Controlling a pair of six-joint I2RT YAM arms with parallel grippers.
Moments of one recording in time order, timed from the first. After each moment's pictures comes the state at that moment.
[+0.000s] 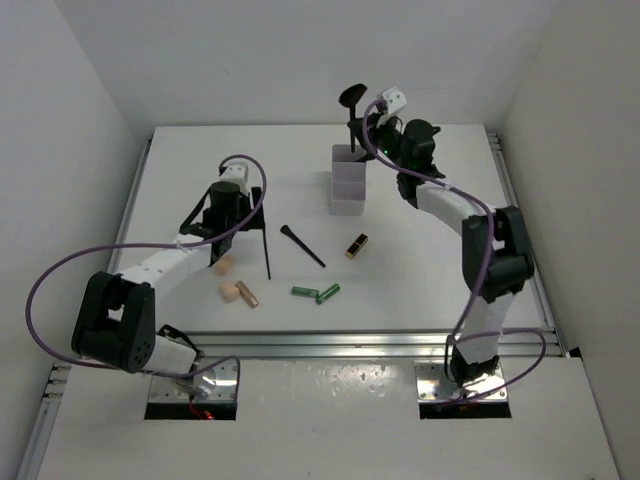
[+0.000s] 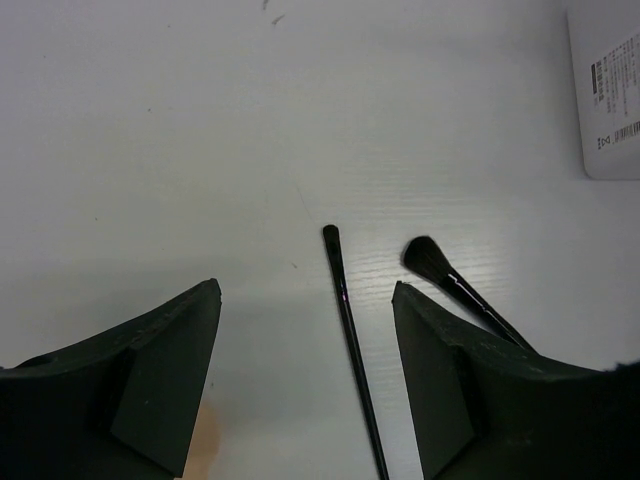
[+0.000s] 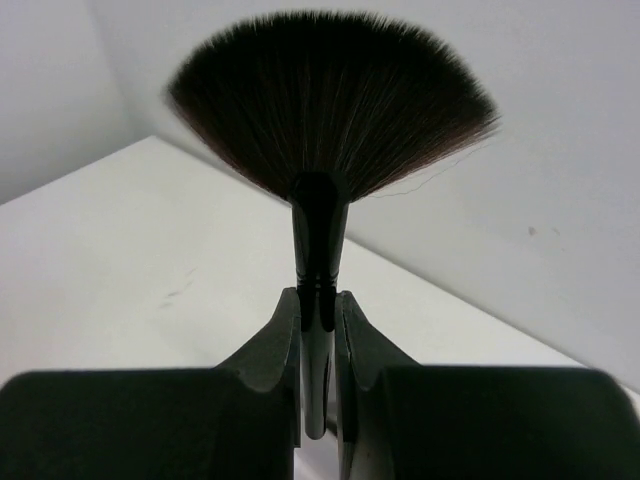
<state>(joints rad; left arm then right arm) -0.29 1.40 0.82 0.06 -0.18 -0.22 0.29 1.86 1.30 0.66 -0.37 -0.02</state>
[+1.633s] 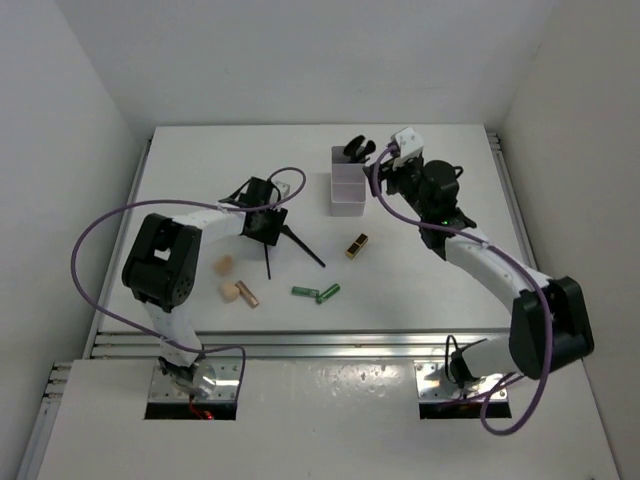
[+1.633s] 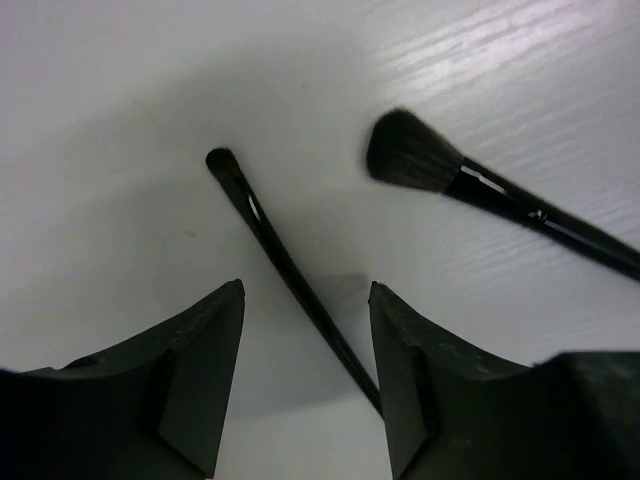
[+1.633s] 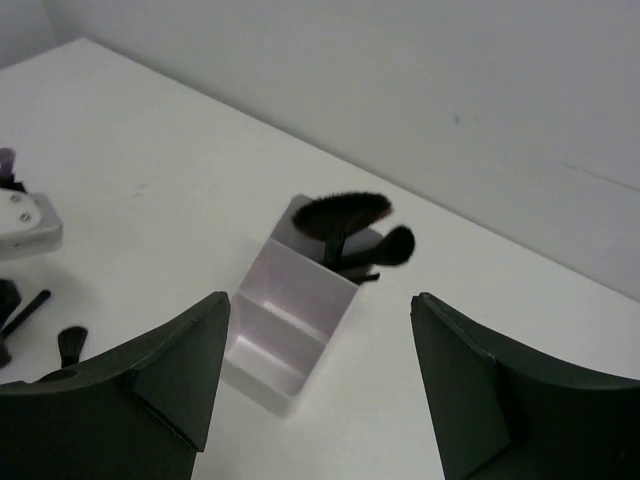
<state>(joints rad) -0.35 1.80 1.08 -0.26 -0.05 0.01 0.35 1.45 0.90 0.52 -0.11 -0.17</state>
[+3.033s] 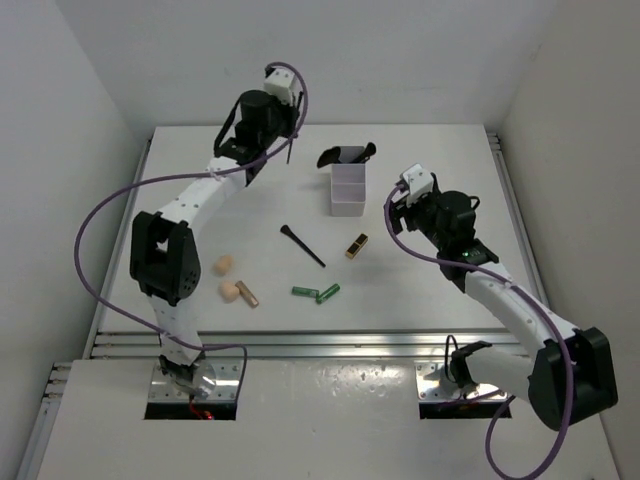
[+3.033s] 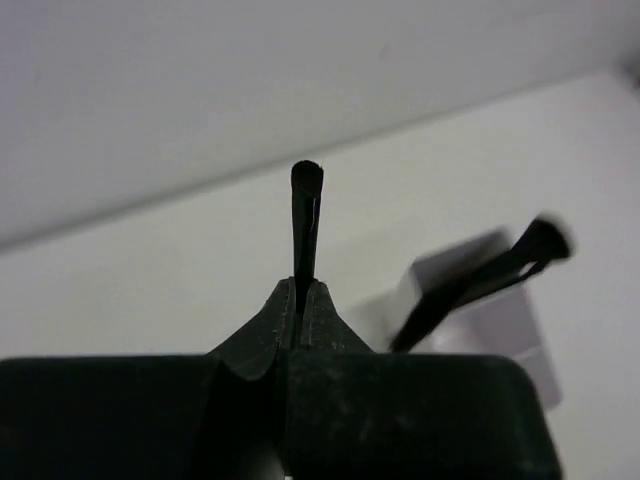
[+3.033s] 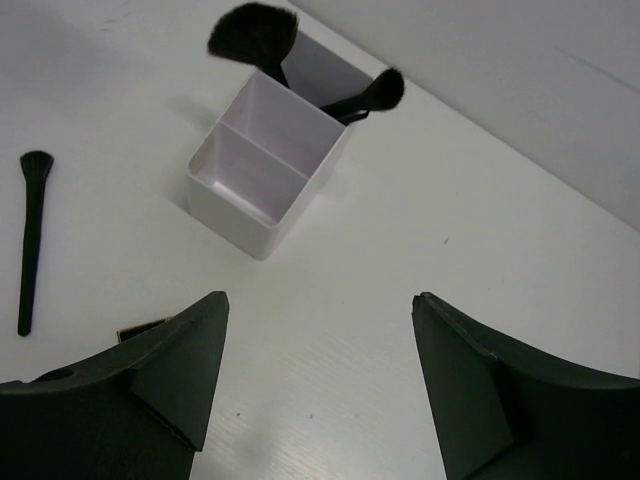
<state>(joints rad) -0.34 1.89 1.73 -0.07 0.01 -0.03 0.33 1.11 0.65 0.25 -0.09 -0.32</state>
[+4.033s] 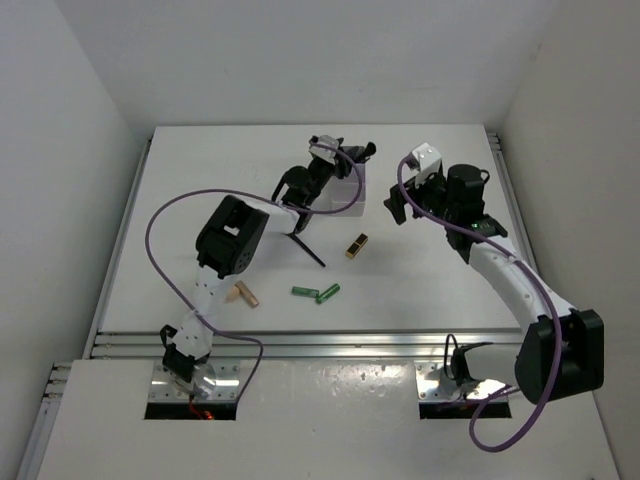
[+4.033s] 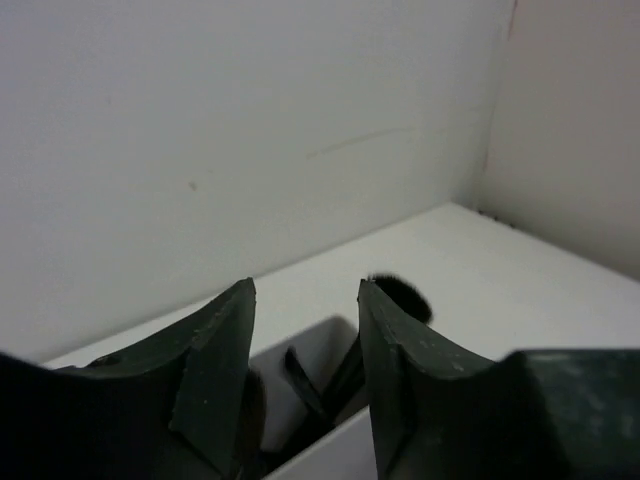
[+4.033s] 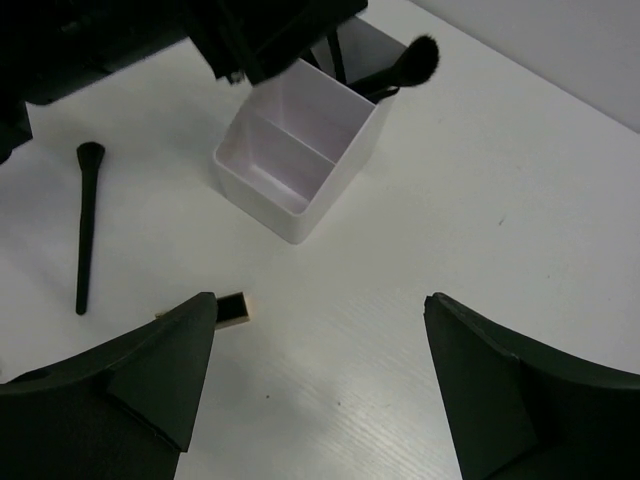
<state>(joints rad) -0.53 2.39 1.58 1.24 0.07 -0.02 0.19 1.23 0.81 0.07 -0.33 -0.25</state>
